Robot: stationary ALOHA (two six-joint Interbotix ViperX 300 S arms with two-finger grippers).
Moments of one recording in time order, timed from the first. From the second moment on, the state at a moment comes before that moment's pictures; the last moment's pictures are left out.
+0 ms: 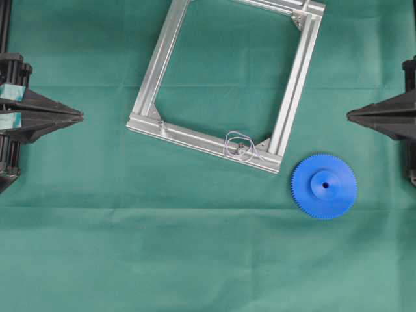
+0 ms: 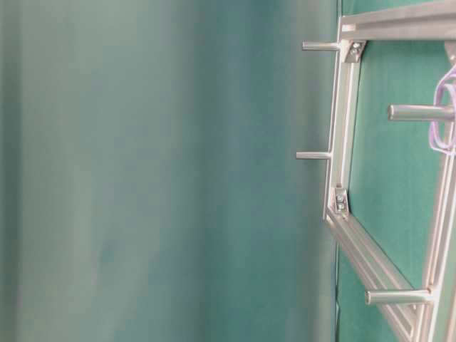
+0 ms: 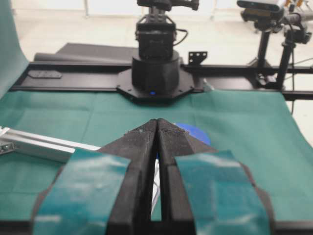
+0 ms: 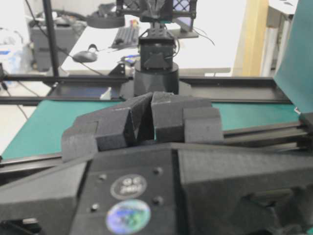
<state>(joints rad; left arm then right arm) 0.00 -0.97 1.18 0.00 -0.29 0.00 0.00 -0.97 1.18 0.00 -0.29 0.00</state>
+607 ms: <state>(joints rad) 0.04 -0.96 1.18 -0.02 -0.19 0.02 -0.03 -0.90 1.12 0.00 -0.10 0.00</state>
